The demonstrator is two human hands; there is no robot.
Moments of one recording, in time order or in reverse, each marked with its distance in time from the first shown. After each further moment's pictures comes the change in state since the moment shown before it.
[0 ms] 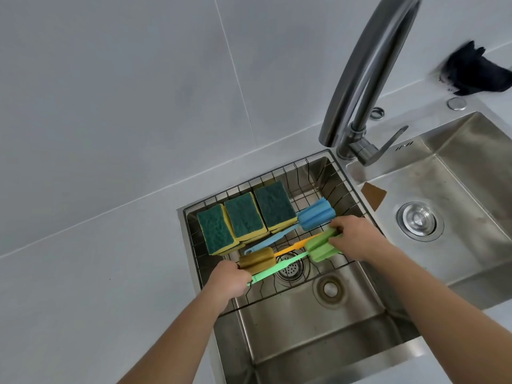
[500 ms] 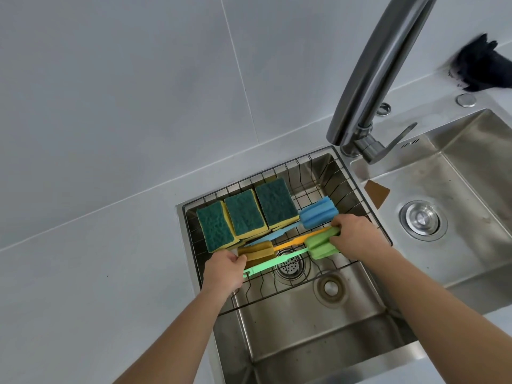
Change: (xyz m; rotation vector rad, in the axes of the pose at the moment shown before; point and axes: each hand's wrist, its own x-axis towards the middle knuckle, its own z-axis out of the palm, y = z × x) left_hand -0.001 0.002 0.000 0.043 0.273 0.168; right_hand 0.010 -0.003 0.011 -0.028 0.016 0.077
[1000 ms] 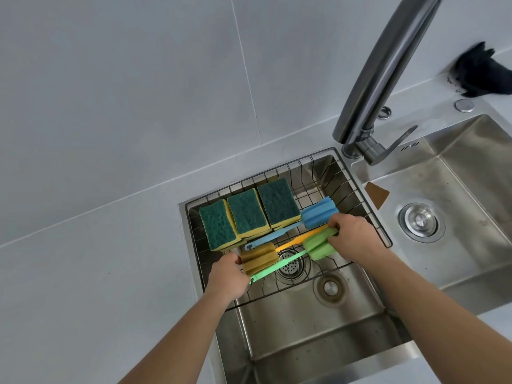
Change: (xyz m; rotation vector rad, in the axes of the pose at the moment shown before) left_hand -0.005 -0.010 0.001 0.208 -0.135 0.089; right_hand 0.001 0.002 0.012 0.056 0.091 -0.056
